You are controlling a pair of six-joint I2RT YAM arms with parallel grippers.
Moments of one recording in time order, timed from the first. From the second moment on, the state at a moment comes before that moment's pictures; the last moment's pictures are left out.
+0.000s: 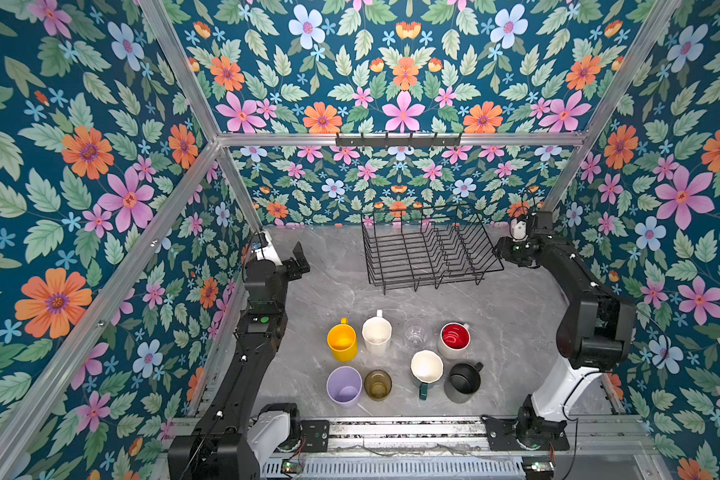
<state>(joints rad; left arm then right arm) -0.05 1.03 0.77 0.16 -0.11 -0.22 -0.13 1.85 1.55 -0.61 -0.22 0.18</state>
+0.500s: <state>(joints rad) -0.05 1.01 0.76 0.17 -0.02 -0.23 -0.12 1.93 1.51 -0.60 -0.25 0.11</state>
